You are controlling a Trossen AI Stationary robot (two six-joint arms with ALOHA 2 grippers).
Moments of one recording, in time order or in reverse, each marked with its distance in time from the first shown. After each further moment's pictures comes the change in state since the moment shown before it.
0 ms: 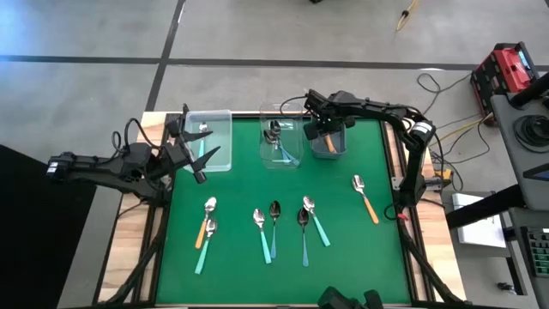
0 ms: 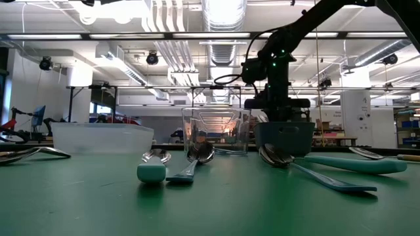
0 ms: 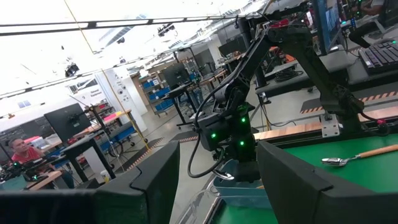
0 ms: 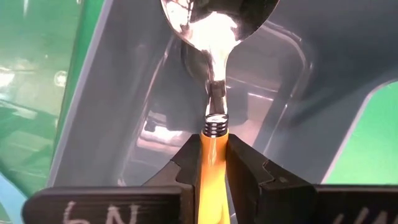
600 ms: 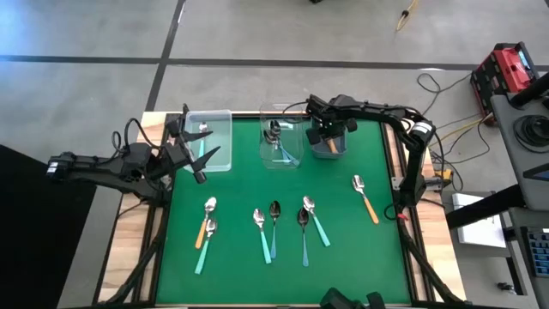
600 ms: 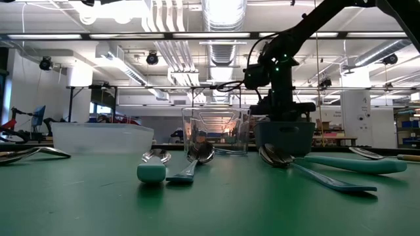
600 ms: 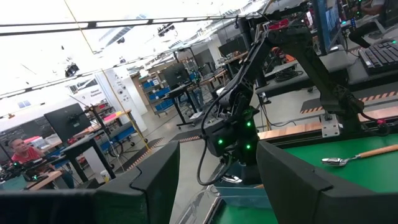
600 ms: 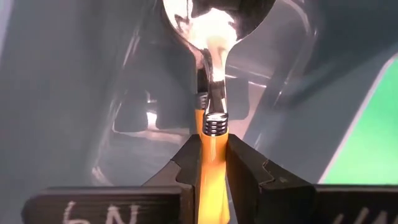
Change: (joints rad) left arm 0.000 0.000 0.000 0.000 0.000 0.000; right arm 0.000 0.000 -0.064 0.004 -0.002 0.003
